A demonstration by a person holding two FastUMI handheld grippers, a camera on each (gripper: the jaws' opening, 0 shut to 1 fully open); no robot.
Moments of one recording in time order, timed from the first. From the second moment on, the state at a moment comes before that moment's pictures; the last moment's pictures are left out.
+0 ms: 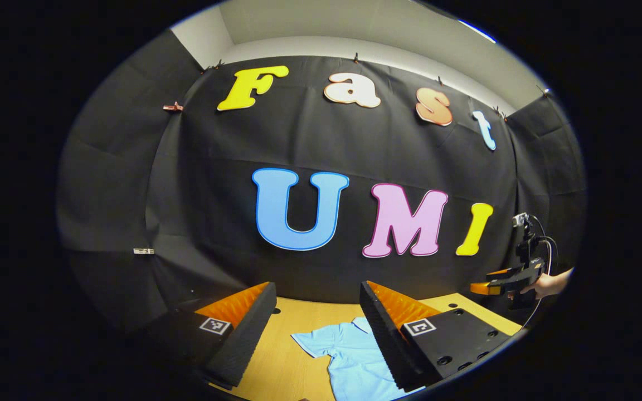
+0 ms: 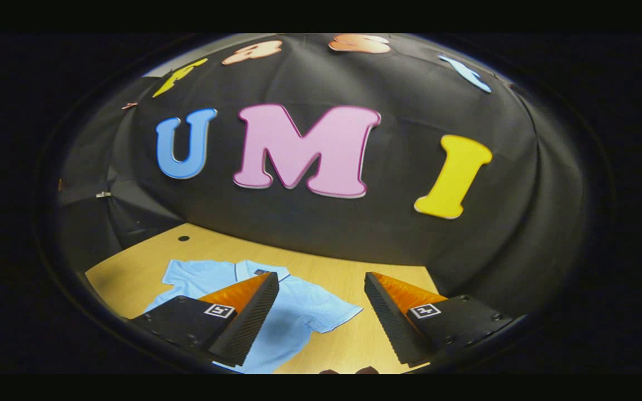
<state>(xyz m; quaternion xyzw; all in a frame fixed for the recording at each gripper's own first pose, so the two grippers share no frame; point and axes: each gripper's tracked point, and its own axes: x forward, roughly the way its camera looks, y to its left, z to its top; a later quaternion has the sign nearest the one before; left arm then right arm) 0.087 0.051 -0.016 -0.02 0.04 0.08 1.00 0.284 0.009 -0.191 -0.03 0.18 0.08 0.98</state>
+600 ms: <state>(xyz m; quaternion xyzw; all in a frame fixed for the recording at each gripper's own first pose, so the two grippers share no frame) 0.209 -0.005 -0.079 0.00 0.13 0.10 0.99 0.379 -0.030 -0.441 0.00 0.39 0.08 0.92</state>
